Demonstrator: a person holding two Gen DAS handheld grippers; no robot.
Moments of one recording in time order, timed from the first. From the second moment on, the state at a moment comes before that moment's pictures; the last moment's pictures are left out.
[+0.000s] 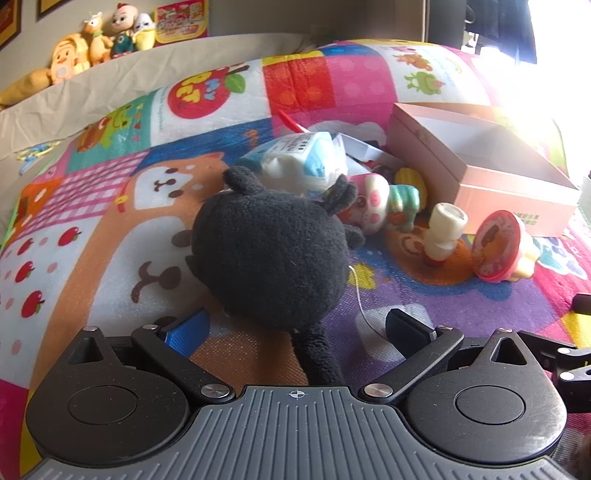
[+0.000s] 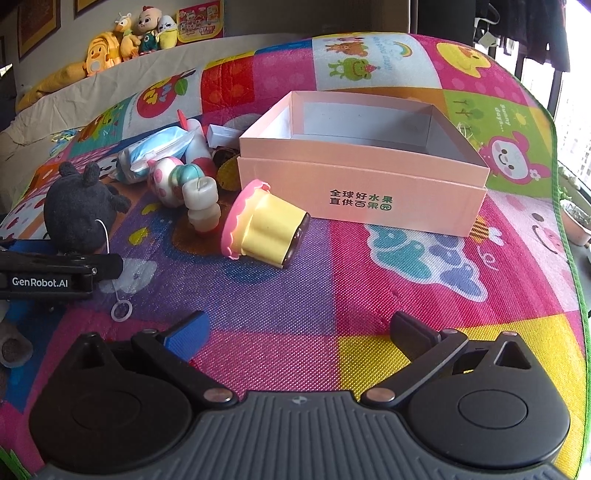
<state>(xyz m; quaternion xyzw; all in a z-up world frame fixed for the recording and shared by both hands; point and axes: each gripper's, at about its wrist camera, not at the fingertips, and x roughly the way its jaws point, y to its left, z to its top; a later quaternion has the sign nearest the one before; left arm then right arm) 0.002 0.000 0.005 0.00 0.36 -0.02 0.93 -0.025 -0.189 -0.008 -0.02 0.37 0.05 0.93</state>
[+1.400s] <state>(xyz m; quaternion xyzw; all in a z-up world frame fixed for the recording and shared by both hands) 0.001 0.024 0.023 -0.01 0.31 0.00 0.95 -0.028 -0.262 0.027 0.08 0.27 0.05 0.96</state>
